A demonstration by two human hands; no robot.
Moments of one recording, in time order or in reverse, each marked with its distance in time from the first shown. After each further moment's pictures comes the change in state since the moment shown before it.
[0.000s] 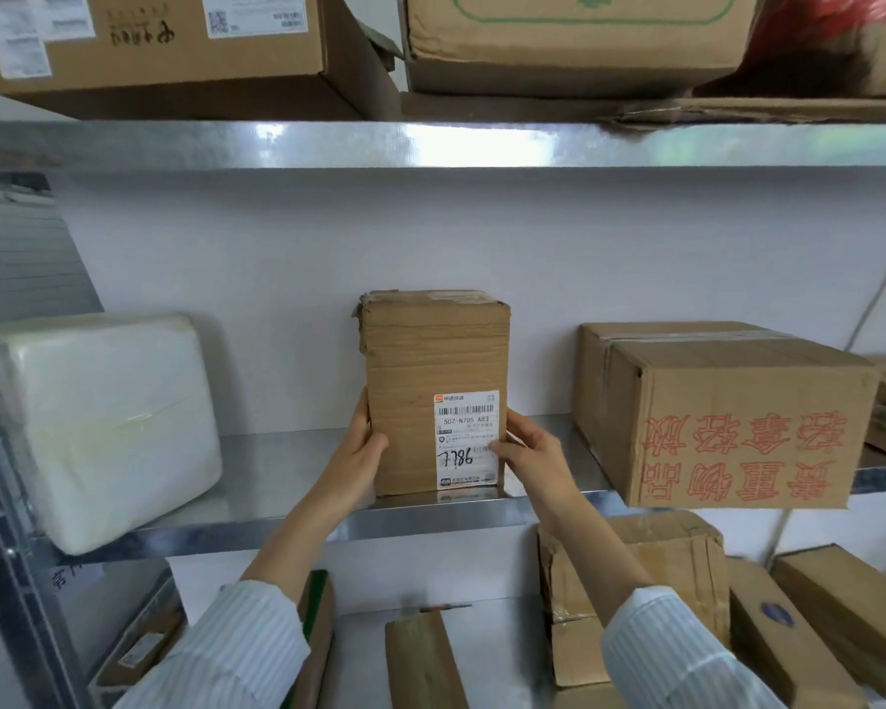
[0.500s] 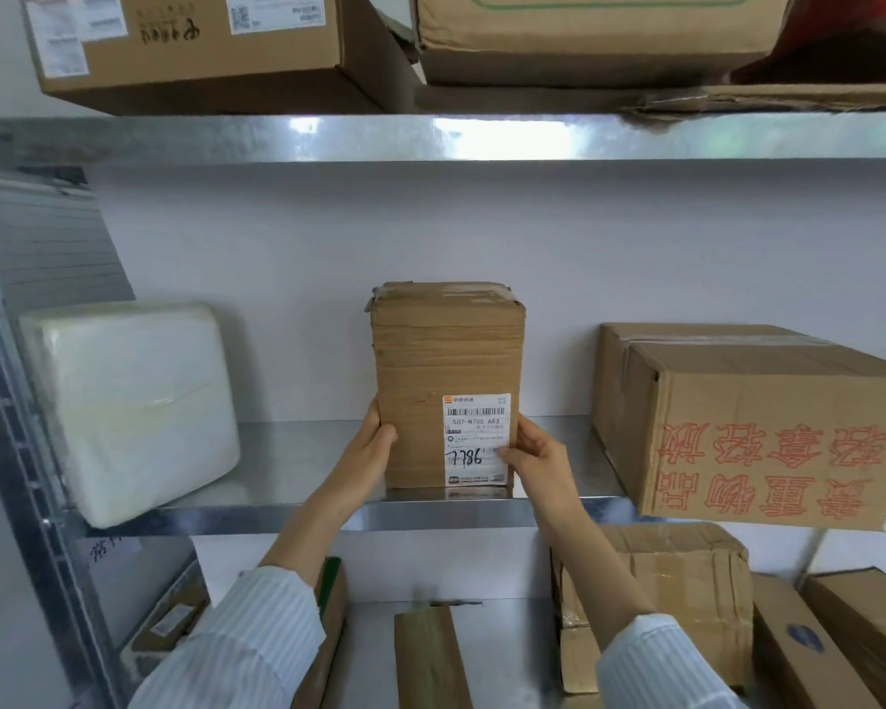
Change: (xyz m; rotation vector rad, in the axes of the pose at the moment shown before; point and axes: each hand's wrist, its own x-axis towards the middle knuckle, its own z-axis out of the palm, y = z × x) left_hand -0.001 0.003 0.005 0.034 0.048 -0.082; right_hand 0.000 0.012 0.000 -0.042 -0.045 -0.070
